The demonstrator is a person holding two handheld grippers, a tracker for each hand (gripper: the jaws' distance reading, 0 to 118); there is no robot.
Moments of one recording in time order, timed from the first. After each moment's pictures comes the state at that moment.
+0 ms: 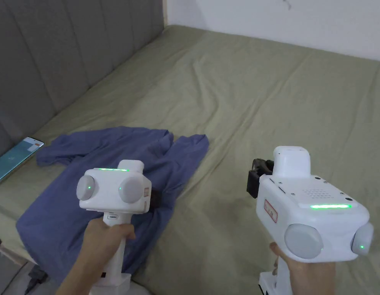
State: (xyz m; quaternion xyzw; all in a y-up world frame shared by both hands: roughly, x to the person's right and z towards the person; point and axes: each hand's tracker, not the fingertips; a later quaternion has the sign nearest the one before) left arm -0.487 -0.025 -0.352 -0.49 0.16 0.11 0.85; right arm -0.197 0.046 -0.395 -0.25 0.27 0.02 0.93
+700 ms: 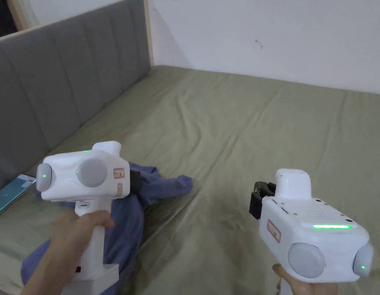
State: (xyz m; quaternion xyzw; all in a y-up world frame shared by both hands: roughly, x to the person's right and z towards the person) left arm -0.464 0.120 -0.338 -0.38 0.11 0.14 0.91; right arm -0.144 0.079 -0.378 -0.24 0.24 -0.02 0.94
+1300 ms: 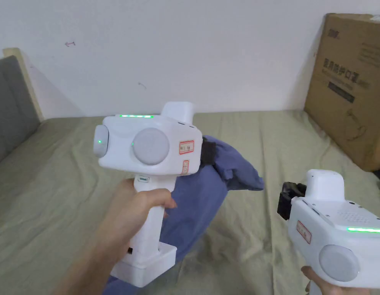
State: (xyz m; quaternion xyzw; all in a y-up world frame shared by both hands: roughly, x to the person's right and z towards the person) left arm -0.147 0.238 -0.391 -0.27 -0.25 0.01 0.93; right arm 0.096 0.139 -0.325 -0.16 0.00 -0.05 0.99
